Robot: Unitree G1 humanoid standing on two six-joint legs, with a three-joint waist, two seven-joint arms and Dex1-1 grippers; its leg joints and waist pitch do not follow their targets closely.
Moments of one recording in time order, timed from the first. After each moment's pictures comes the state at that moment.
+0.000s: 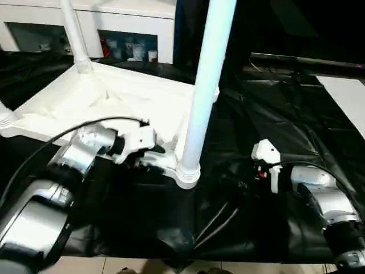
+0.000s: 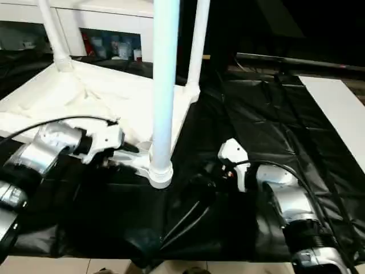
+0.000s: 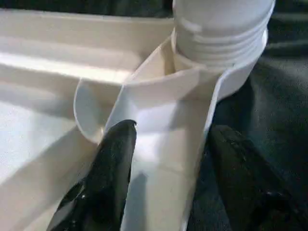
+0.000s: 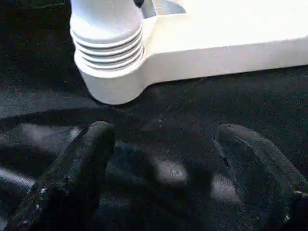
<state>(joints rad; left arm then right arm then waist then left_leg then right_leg) -0.87 0.49 -0.39 1.01 0.09 -0.30 -1.28 -0.36 -0.48 0.12 0.40 0.16 0.11 1.12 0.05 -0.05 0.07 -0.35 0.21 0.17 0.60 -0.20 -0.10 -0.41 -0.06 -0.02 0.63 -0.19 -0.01</state>
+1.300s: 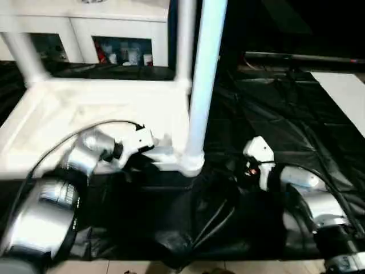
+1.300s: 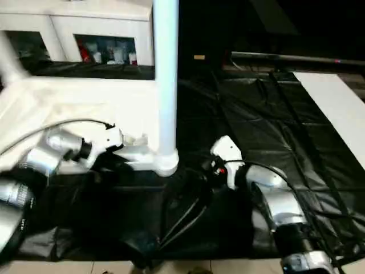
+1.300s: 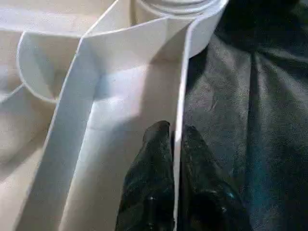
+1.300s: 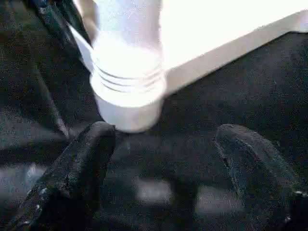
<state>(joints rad) -0.77 0.45 -0.30 0.91 0.10 0.00 -1.24 -0.35 -0.38 0.11 0.38 0.12 0.10 0.93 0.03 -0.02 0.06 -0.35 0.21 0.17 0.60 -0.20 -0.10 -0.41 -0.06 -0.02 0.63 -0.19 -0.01</state>
